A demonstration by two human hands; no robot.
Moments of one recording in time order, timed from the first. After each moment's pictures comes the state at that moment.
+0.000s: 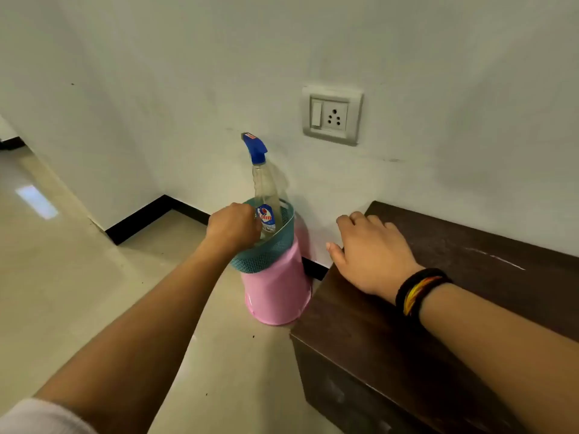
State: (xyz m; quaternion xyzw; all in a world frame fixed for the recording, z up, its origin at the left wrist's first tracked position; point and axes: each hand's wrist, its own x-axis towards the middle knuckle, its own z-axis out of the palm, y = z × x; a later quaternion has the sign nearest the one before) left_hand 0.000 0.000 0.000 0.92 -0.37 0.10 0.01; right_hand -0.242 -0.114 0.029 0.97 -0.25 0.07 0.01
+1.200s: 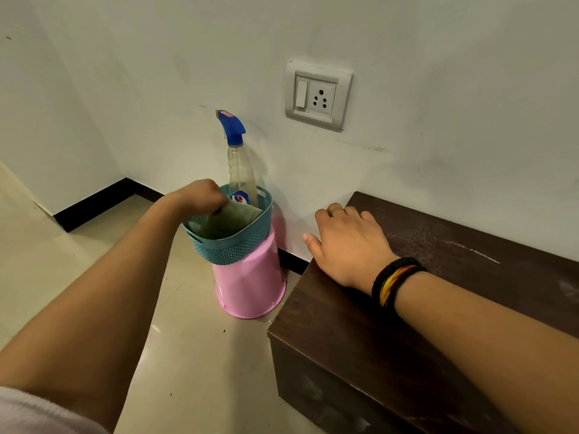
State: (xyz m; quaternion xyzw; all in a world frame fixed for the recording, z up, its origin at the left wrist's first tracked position) left_hand 0.049 -0.006 0.015 0.91 -0.32 -0.20 0.18; right_hand -0.227 -0.117 0.018 0.97 -0.25 0.04 0.04
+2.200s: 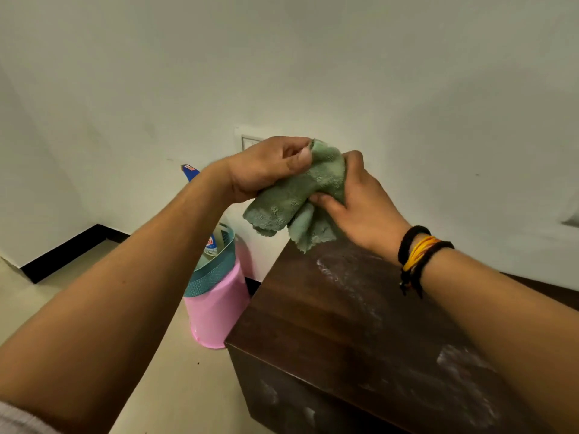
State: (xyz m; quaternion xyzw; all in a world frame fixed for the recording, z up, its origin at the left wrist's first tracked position) left_hand -0.146 -0.077 0.181 0.53 -0.62 -0.37 0.44; right_hand -0.329 -0.156 0.141 0.90 -0.23 0.31 -0.21
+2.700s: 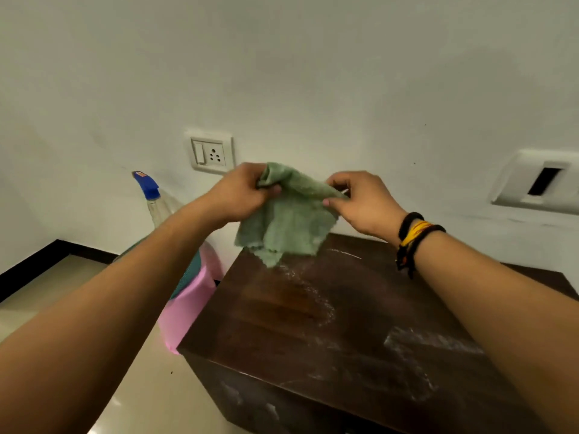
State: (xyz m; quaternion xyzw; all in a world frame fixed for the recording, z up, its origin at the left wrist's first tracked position) left_hand -0.187 -0.107 0.143 0.72 -0.58 -0.12 0.36; right_hand -0.389 -0.232 0.123 0.88 -0.30 0.28 -0.26
